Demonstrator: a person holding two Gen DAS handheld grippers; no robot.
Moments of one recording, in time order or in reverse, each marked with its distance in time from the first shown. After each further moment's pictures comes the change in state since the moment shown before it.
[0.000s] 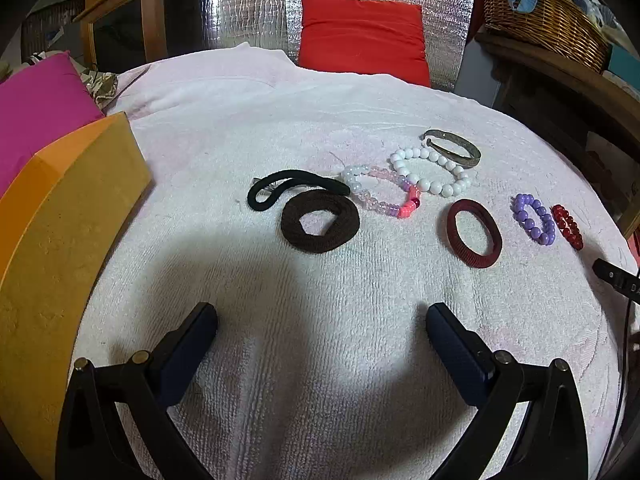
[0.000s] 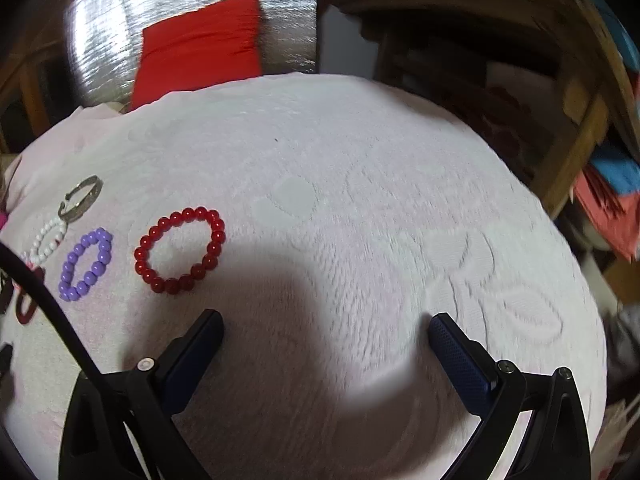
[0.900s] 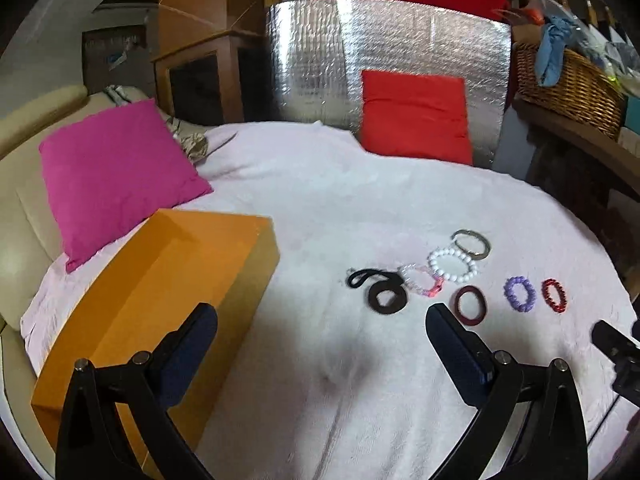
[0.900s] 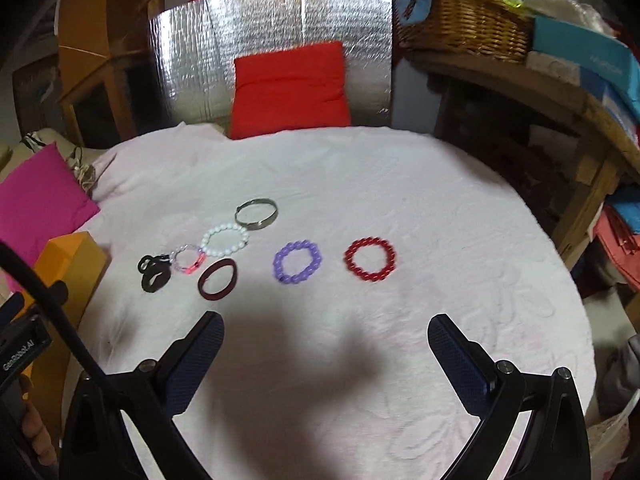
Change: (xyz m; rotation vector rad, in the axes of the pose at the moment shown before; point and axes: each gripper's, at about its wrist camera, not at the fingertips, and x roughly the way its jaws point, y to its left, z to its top) left arm -0.131 0.020 0.018 -0.065 -0.208 0.183; right arm -0.161 0.091 -0.025 -0.120 -0.113 0.183
